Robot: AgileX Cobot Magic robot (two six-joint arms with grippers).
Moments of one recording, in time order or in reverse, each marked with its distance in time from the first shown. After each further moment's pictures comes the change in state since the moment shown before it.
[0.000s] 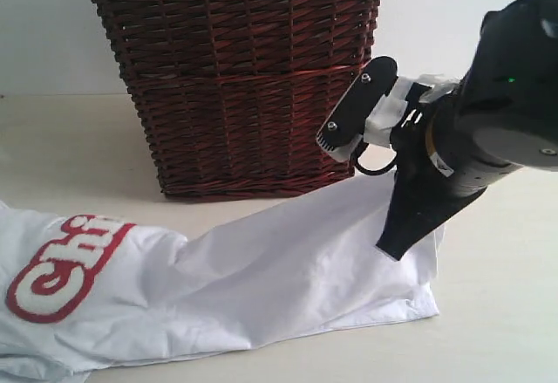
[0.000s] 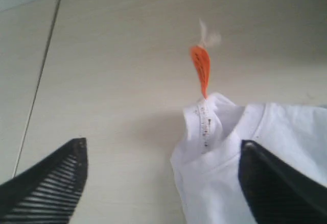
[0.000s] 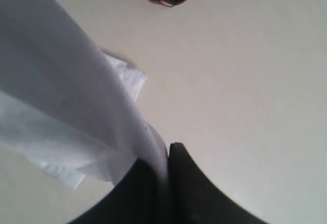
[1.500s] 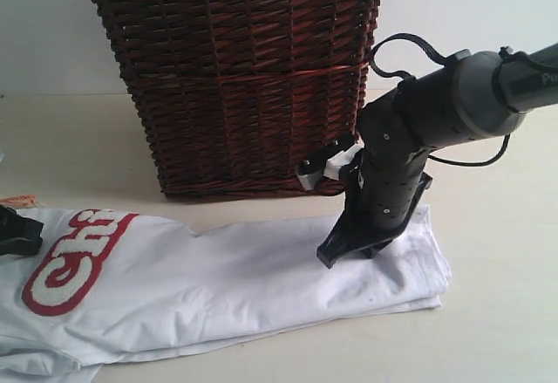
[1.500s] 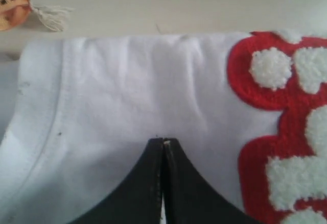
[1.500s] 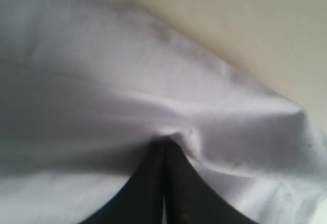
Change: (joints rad) left arm -0.109 0.643 -0.252 -0.320 0.359 0.153; right arm -0.245 0.548 -0.240 0.513 -0.164 -0.286
